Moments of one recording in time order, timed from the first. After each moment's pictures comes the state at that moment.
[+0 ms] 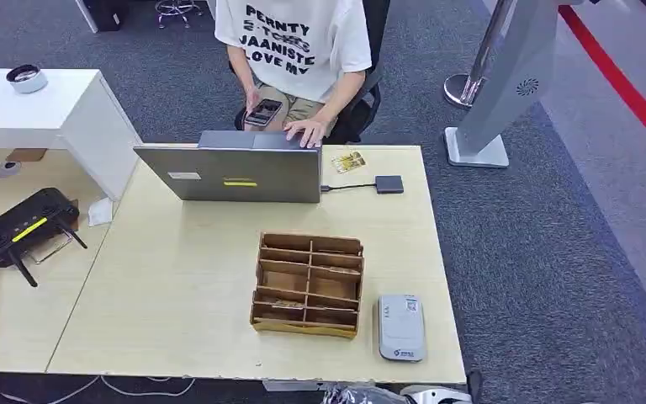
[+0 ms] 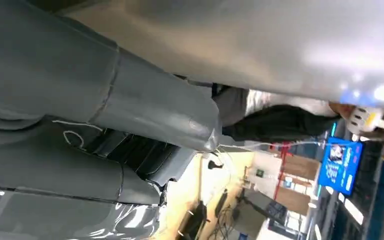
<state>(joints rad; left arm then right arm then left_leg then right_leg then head) -0.08 -0.09 1.05 -0.23 -1.40 -0.08 0.17 -0.02 -0.28 0.79 -1.75 -0.08 0.65 -0.60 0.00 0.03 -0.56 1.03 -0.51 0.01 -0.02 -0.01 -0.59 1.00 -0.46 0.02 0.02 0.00</state>
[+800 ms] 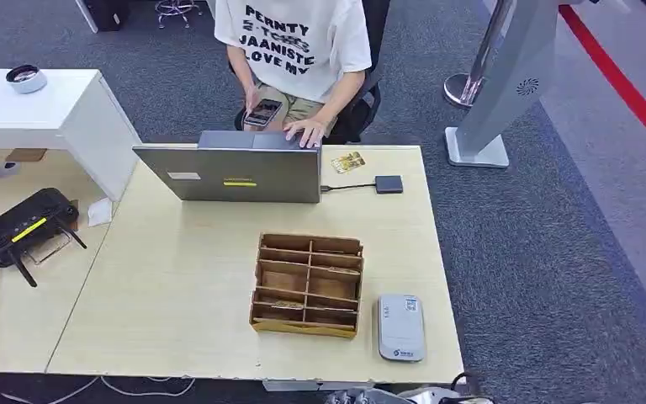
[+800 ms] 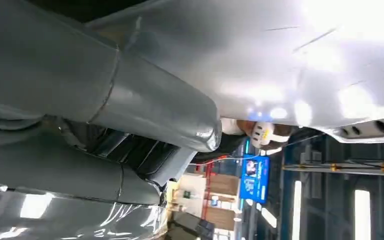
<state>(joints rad) -0.08 -0.08 1.05 -0.23 -1.41 -0.08 0.17 -0.01 -0.24 0.76 -1.79 -0.28 0.85 -0.70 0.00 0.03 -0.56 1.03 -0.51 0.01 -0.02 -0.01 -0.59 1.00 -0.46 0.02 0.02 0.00</state>
